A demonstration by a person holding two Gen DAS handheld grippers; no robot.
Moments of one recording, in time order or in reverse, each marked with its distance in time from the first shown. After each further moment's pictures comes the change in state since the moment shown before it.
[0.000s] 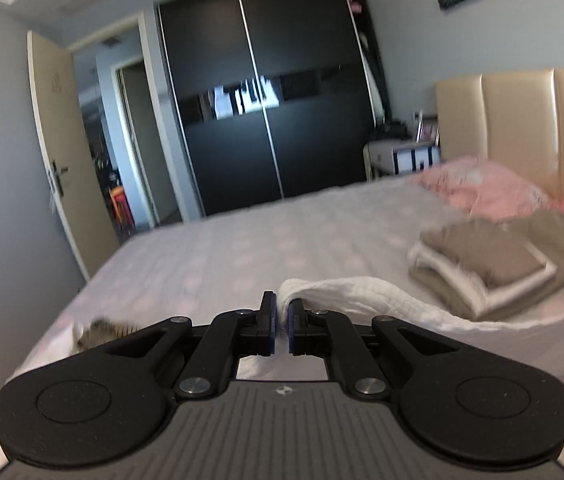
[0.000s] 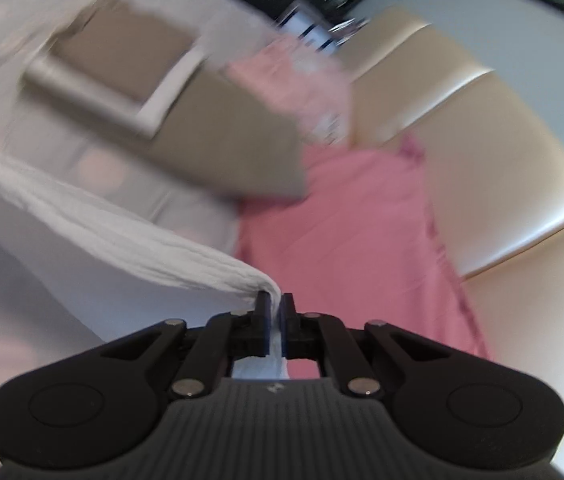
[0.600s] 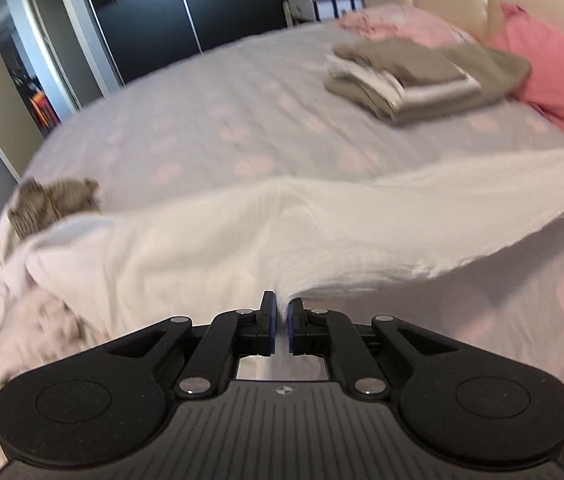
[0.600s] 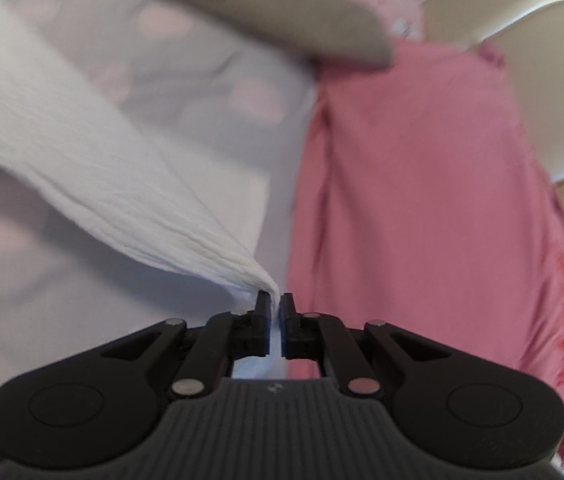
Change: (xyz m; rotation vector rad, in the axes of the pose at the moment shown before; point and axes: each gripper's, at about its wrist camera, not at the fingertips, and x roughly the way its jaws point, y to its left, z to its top) left arm -0.024 -0.031 -0.144 0.142 0.469 -0.216; right arm 0.056 0.051 -0.130 -0.119 0.269 0.201
